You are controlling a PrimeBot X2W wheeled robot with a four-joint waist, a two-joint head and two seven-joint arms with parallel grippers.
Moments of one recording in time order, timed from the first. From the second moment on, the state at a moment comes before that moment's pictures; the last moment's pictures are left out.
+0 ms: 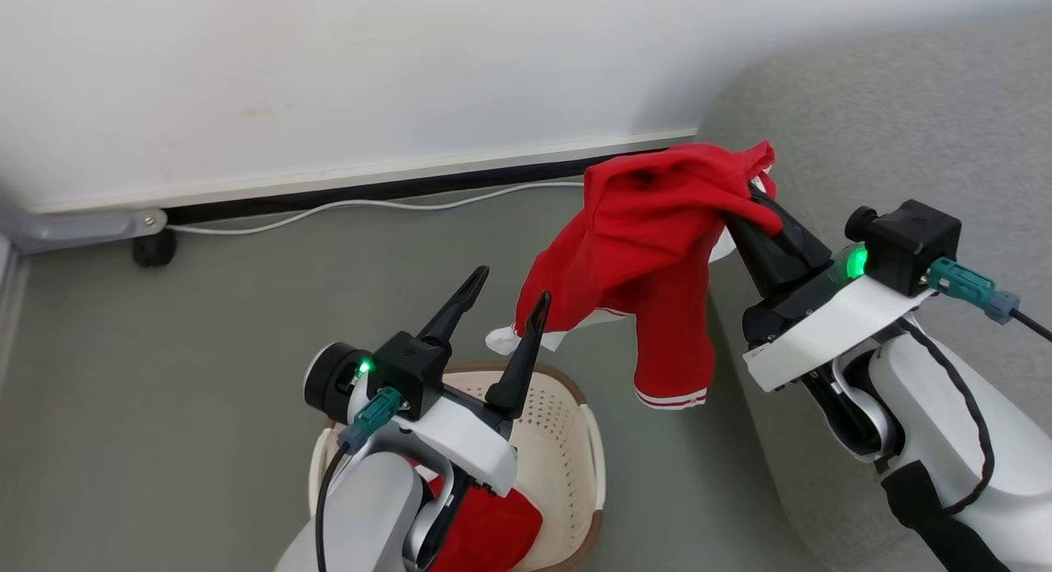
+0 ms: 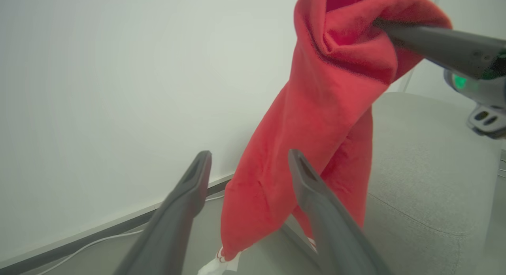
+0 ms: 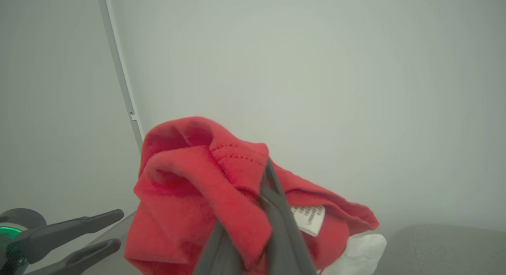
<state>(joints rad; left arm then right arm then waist) -0.39 0.04 -0.54 0.36 -0.33 0.00 -0.26 -0.63 -0.33 0.63 0.30 0.61 0.13 -0.26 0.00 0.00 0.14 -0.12</state>
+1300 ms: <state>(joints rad) -0.41 0.05 -0.62 0.44 -0.39 -0.05 -0.26 -0.47 -0.36 0.30 0.22 0.55 0.13 -0.26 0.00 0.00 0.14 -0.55</state>
